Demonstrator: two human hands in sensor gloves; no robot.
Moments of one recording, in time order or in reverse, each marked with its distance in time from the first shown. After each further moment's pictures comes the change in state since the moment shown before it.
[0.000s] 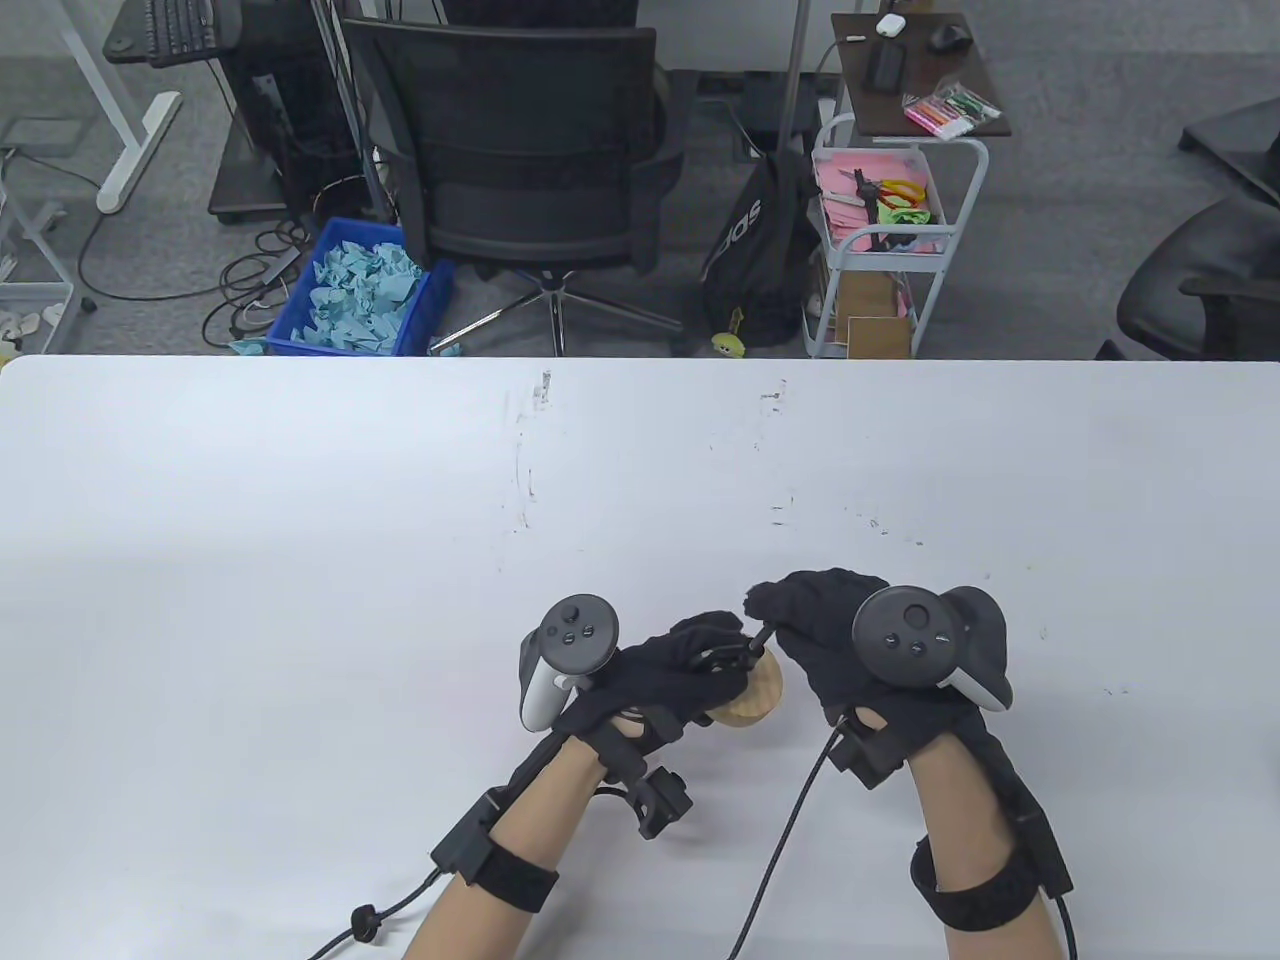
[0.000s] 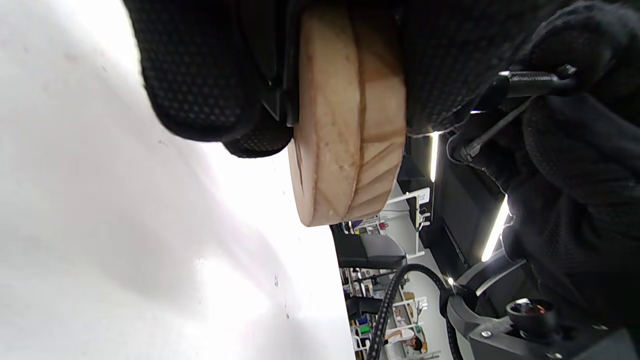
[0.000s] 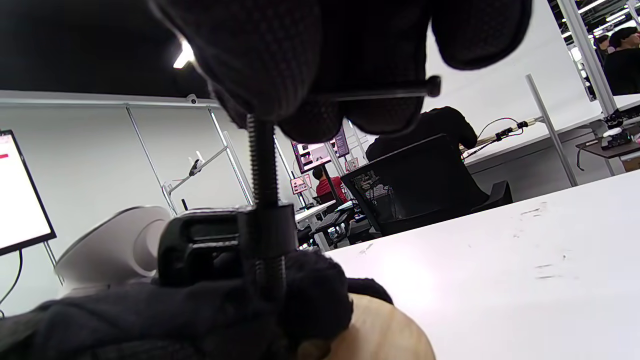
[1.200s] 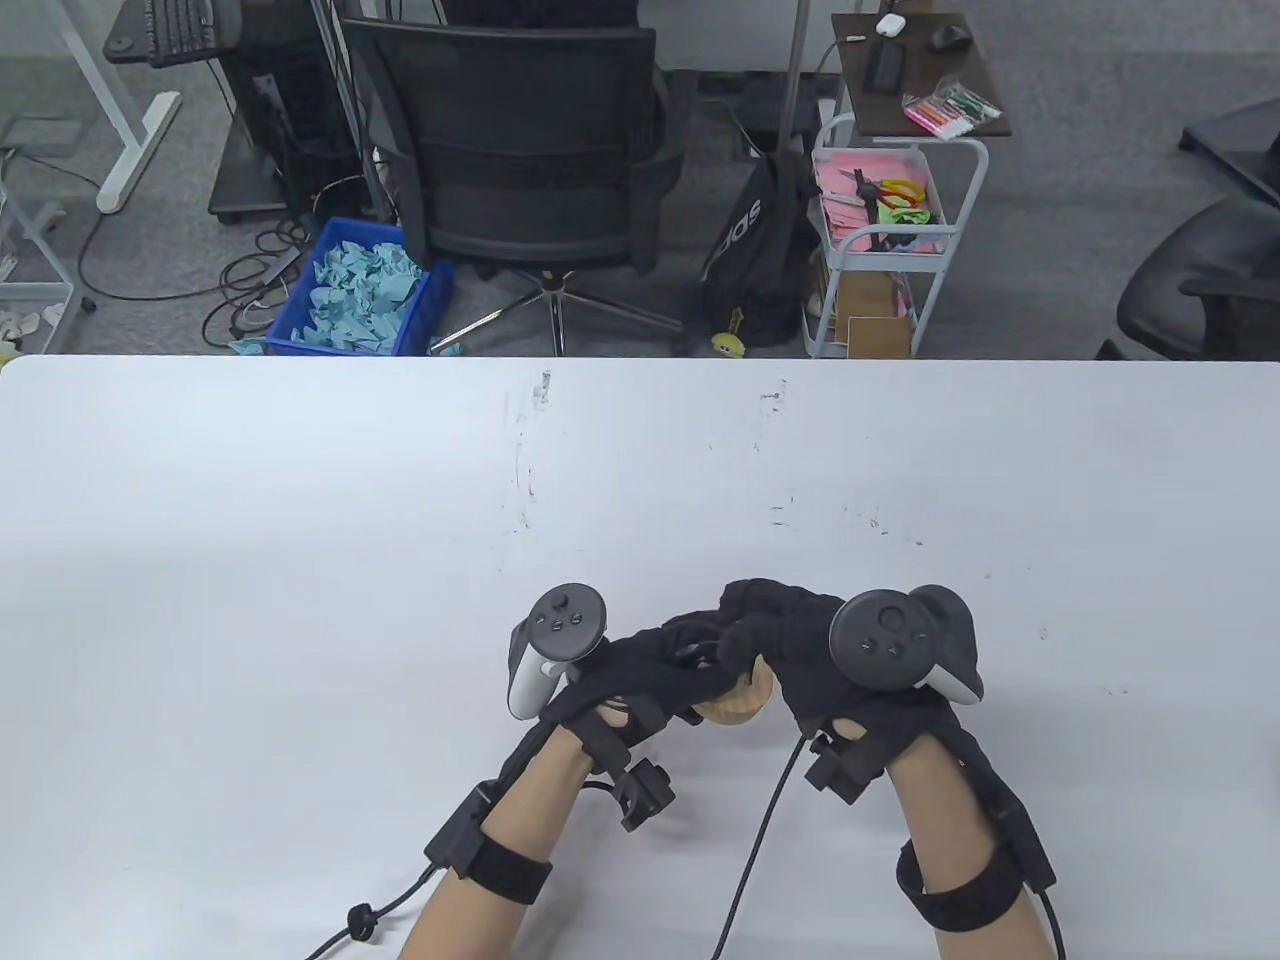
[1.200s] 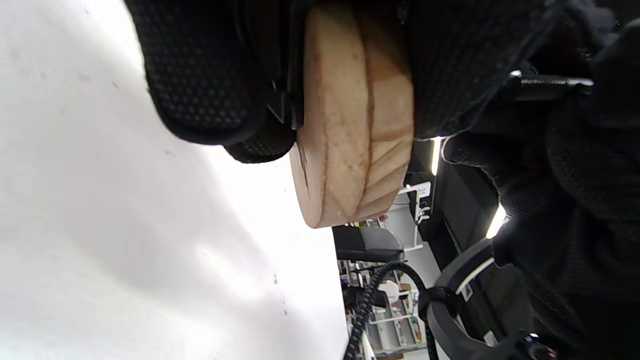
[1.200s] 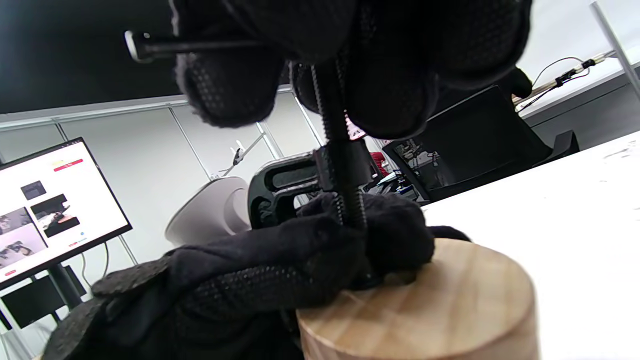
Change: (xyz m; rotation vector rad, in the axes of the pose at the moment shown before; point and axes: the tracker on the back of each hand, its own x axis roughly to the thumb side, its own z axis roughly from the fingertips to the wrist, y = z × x) left_hand -0.005 0.014 0.000 -0.018 0.018 0.022; right_hand 0.012 0.017 -0.005 0.089 -0.088 -0.139
